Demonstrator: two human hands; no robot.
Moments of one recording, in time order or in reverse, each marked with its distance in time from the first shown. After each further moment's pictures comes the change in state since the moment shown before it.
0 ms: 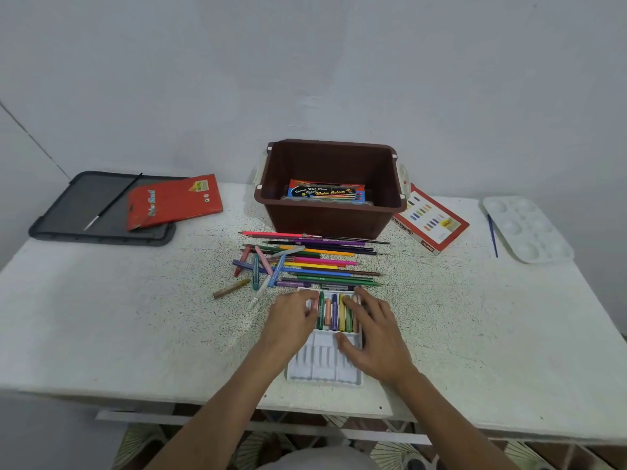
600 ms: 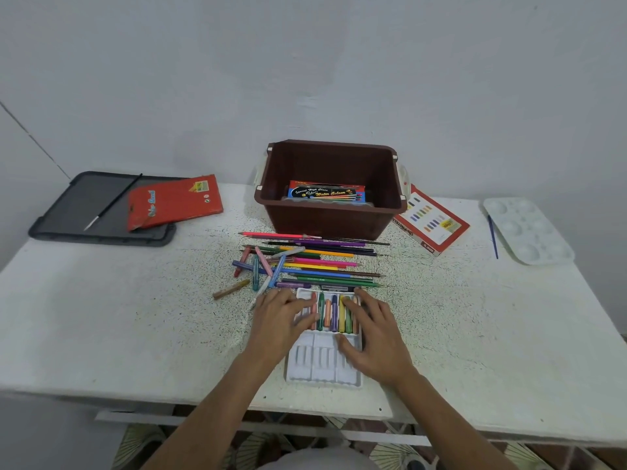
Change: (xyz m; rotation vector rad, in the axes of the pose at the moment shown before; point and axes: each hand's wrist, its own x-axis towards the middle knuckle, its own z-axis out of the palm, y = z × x) left_hand 0.002 -0.045 0.015 0.251 0.290 0.323; right_hand 0.000 0.001 0.001 -0.026 -0.024 0.007
